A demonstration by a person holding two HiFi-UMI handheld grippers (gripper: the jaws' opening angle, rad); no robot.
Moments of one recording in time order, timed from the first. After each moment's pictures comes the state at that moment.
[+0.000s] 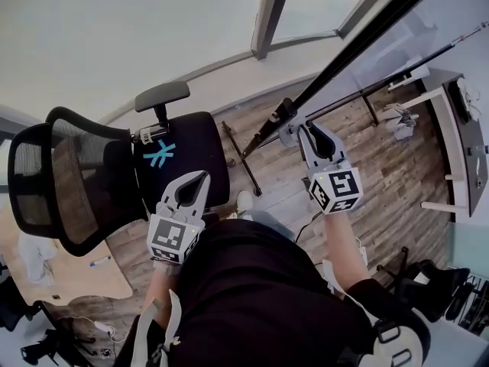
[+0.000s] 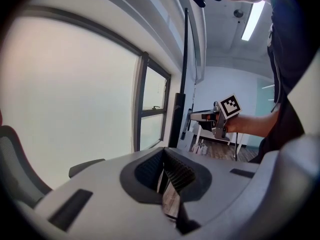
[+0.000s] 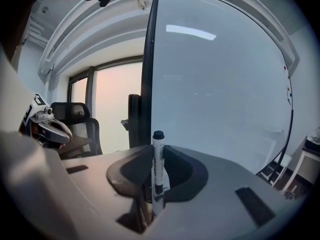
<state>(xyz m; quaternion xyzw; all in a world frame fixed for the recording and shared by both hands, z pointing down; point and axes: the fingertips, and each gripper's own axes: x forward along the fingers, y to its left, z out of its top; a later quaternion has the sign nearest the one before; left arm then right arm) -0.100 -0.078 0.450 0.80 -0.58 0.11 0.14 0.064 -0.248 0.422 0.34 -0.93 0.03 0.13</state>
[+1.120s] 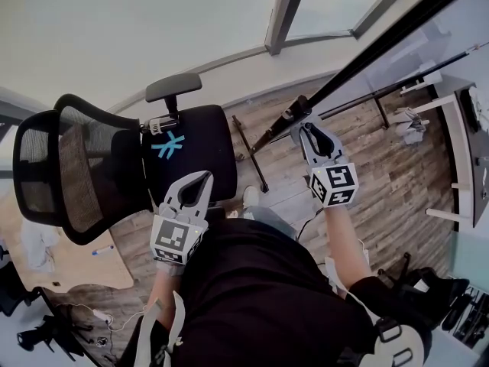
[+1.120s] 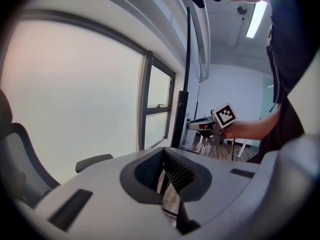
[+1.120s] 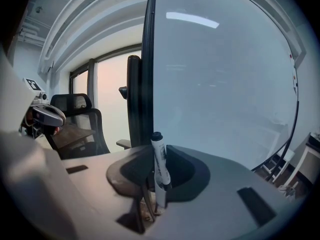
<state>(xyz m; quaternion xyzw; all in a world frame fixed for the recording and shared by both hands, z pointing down) -0.109 -0.064 0.452 0.78 -0.60 0.12 0.14 0.052 -0.251 0.481 0.32 -0.93 0.06 0.18</state>
